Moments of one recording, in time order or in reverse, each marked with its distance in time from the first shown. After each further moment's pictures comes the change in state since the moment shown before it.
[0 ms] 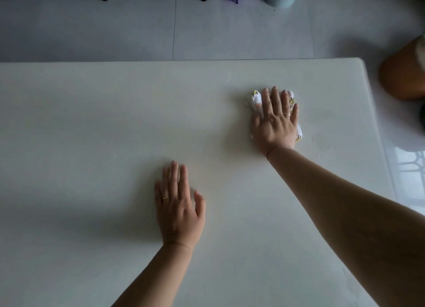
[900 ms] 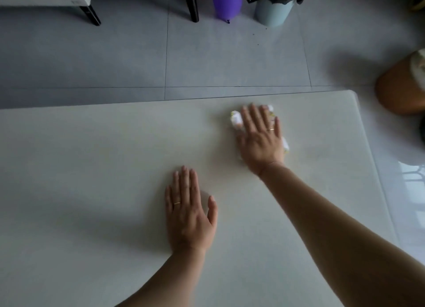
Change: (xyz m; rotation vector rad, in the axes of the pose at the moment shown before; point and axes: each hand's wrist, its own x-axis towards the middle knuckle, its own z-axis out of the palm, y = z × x) left_hand 0.079 0.050 0.018 0.051 -0.091 0.024; right_hand 0.057 -0.005 -0.007 0.033 -0.049 -0.169
